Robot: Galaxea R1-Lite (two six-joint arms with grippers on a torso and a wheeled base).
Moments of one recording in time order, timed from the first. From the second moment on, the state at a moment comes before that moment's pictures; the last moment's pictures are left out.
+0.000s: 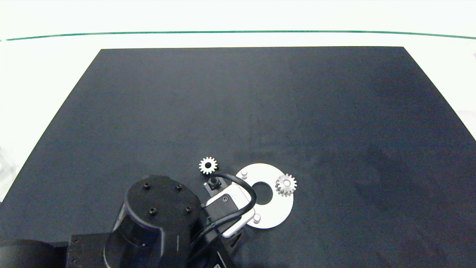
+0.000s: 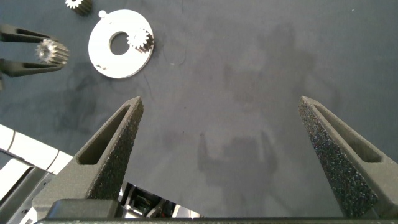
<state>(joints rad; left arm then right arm) -1.02 1.53 -0.69 -0.30 0.33 0.30 0.64 0.72 -0.94 0.55 -0.27 0.08</state>
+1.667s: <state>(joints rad) -1.09 1.75 -0.88 -0.30 0.37 0.32 0.63 0.67 -0.95 0.56 -0.26 0.08</state>
